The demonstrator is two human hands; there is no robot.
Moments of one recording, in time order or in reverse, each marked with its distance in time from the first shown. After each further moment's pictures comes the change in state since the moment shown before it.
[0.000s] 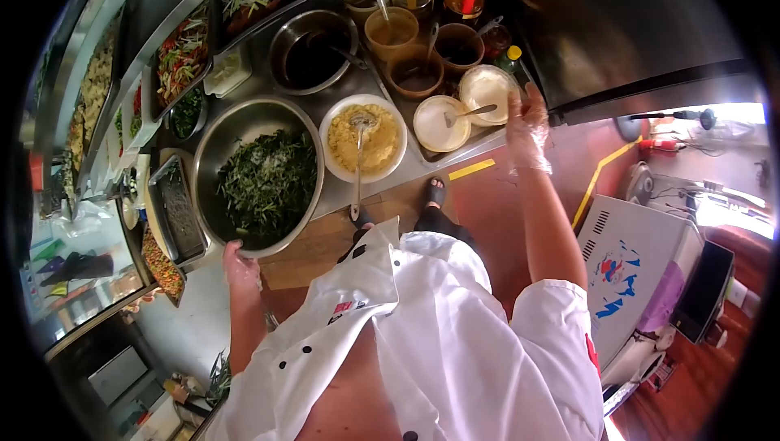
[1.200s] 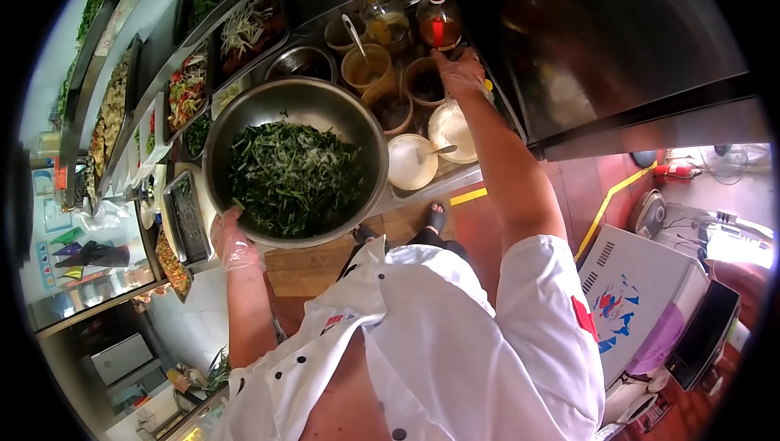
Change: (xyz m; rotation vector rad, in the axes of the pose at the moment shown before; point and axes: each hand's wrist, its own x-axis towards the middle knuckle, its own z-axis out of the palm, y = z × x) left_hand -0.137 0.003 0.229 0.137 -0.043 0.445; right_hand 0.145 -0.095 0.086 -0.335 -0.336 0.063
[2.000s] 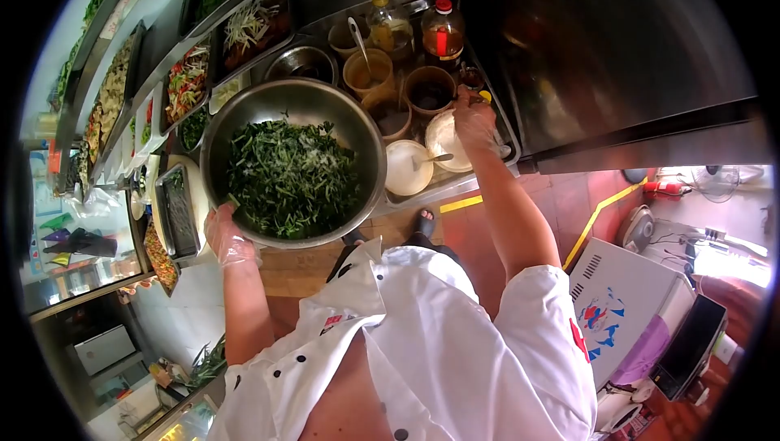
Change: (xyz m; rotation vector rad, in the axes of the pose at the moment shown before) left_hand -0.017 0.018 0.024 -0.093 0.059 -0.067; right_hand -0.061 0.045 -0.004 0.285 0.142 -0.048
